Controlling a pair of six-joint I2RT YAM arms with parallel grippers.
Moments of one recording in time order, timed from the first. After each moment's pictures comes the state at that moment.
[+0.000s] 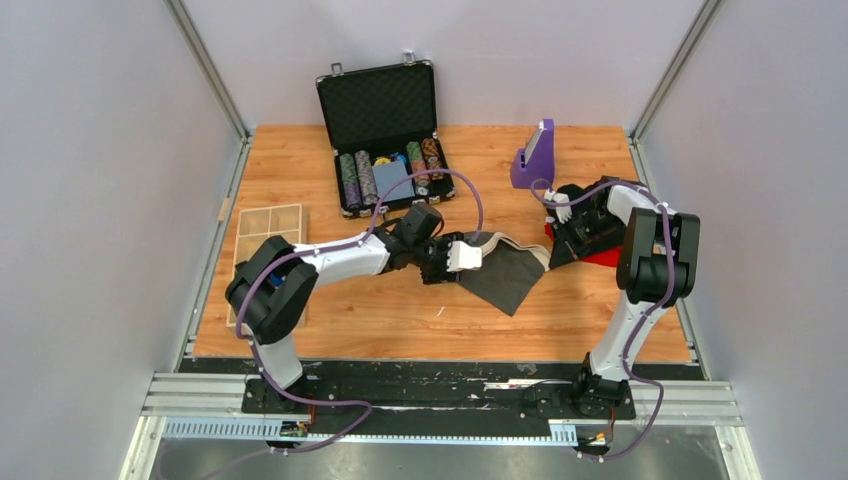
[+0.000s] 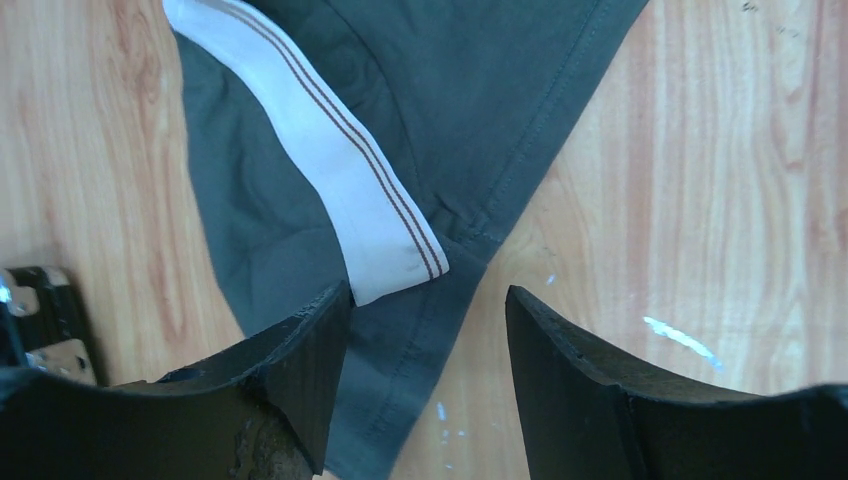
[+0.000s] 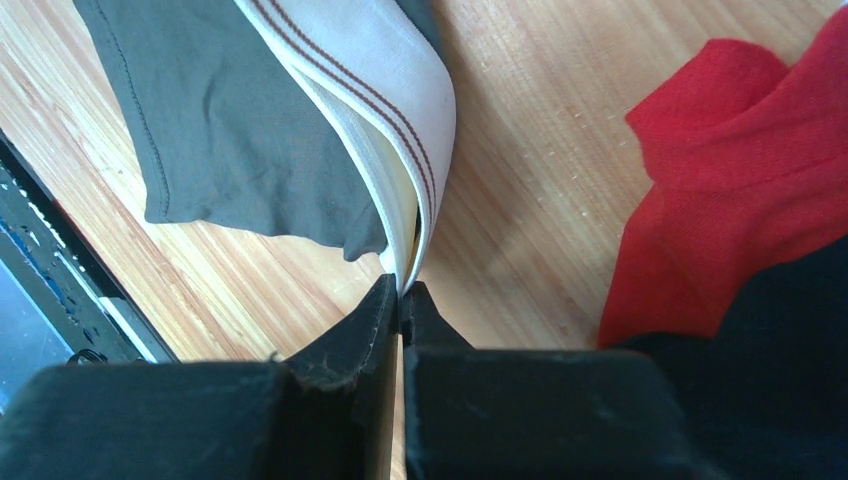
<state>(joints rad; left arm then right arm) -0.78 1.77 1.09 -0.15 0.43 0.79 -0.17 1.96 1.32 -1.03 -0.64 -0.91</state>
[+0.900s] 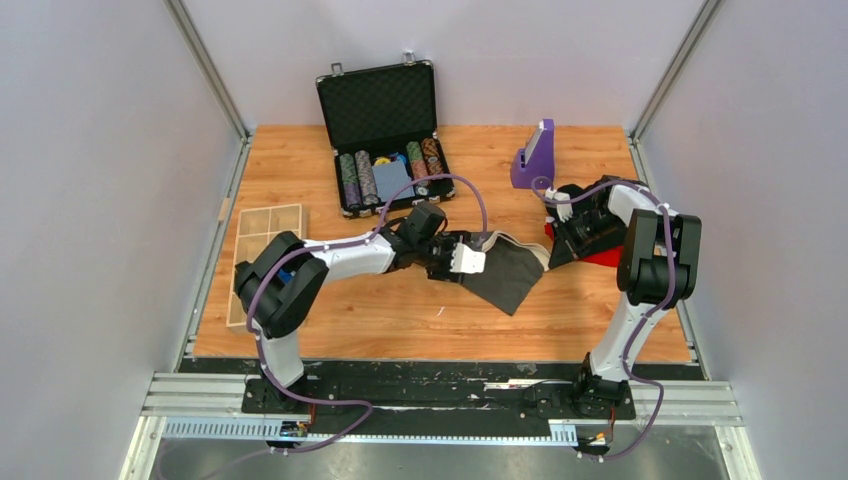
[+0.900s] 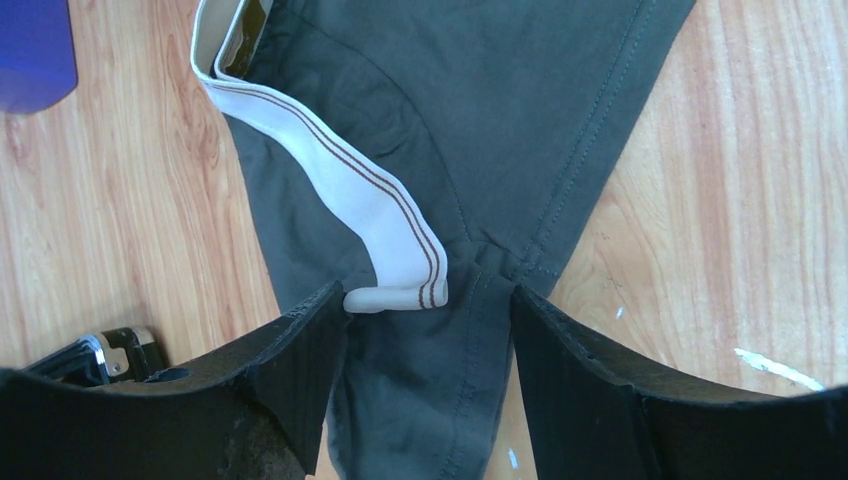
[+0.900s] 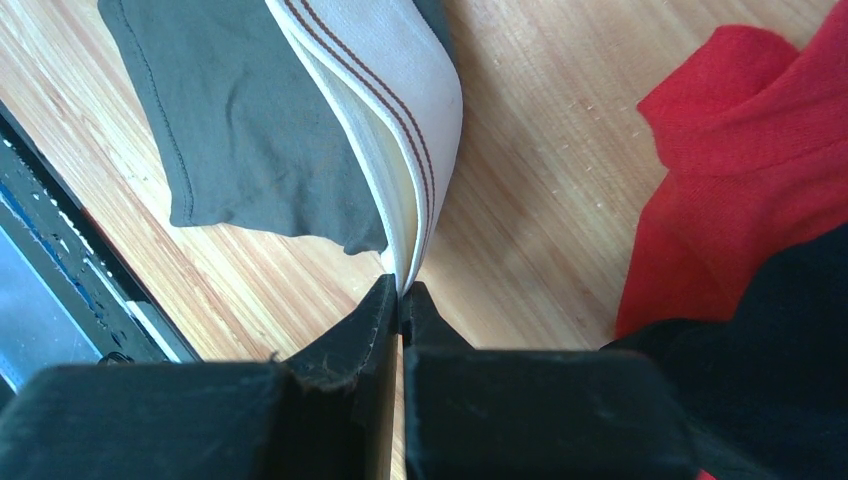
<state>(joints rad) -0.78 1.82 1.10 -0.05 0.45 0.96 -0.17 1.94 1.32 -1.05 -0.65 -0.86</state>
